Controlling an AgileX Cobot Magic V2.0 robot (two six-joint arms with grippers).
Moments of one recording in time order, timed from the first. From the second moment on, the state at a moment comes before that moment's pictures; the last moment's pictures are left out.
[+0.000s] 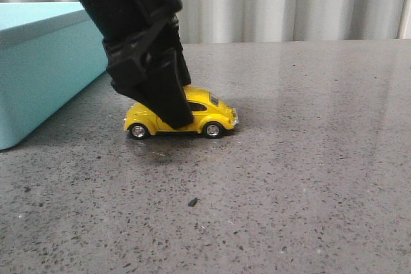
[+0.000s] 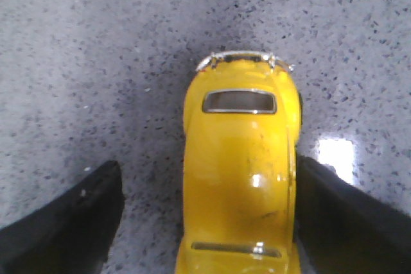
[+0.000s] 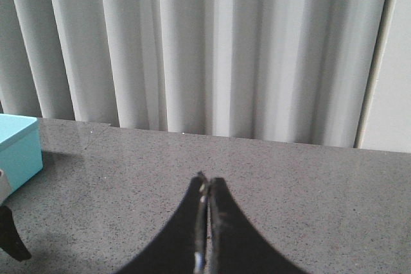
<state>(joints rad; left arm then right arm) -0.64 1.74 -1.34 -0.35 0.85 1.08 0.11 0.44 -0.75 0.11 0.41 -0.13</state>
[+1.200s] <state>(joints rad) -0.61 1.62 -1.50 -0.38 0.89 1.05 0.11 0.44 -0.75 0.11 0.41 -0.13</state>
